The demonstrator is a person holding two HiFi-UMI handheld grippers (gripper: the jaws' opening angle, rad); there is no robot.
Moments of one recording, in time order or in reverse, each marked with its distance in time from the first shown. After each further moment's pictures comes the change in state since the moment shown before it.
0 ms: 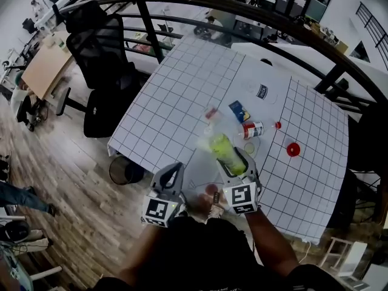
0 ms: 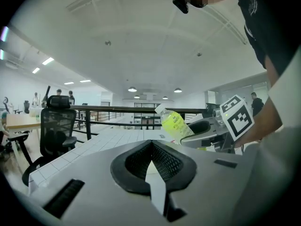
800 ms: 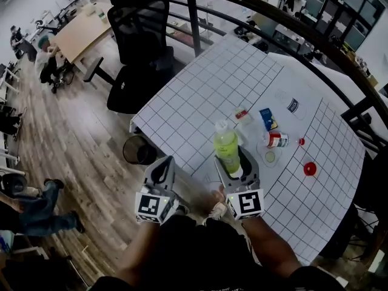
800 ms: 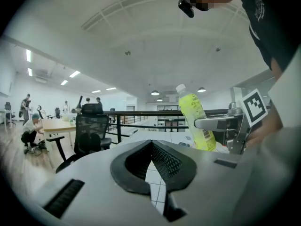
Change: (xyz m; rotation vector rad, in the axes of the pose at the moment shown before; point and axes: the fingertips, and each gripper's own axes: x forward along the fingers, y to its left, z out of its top) left arm -0.080 0.062 0.004 -0.026 -0.024 0.316; right arm -0.003 0.056 0.086 0.205 -0.348 0.212
